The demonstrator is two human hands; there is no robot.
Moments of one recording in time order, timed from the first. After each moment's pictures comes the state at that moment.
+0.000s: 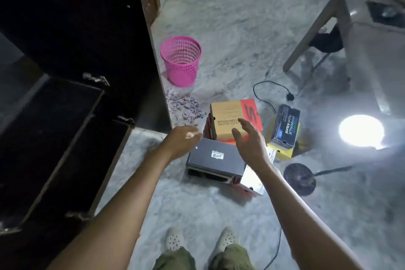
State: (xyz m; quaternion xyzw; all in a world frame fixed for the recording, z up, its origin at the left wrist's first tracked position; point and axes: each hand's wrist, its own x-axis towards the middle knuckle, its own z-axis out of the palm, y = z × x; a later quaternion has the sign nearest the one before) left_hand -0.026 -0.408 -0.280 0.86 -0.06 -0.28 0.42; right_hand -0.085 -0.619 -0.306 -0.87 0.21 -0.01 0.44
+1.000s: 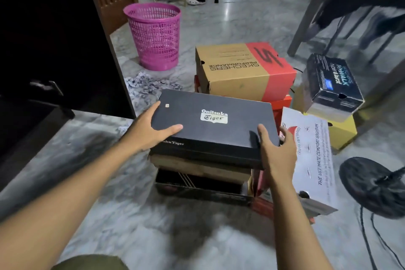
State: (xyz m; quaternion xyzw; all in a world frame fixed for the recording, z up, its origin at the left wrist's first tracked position) left_hand 0.022 -0.443 -0.841 0.91 -0.09 -0.10 0.40; right_hand -0.107 -0.715 -0.863 -0.73 0.38 -0.25 0.51
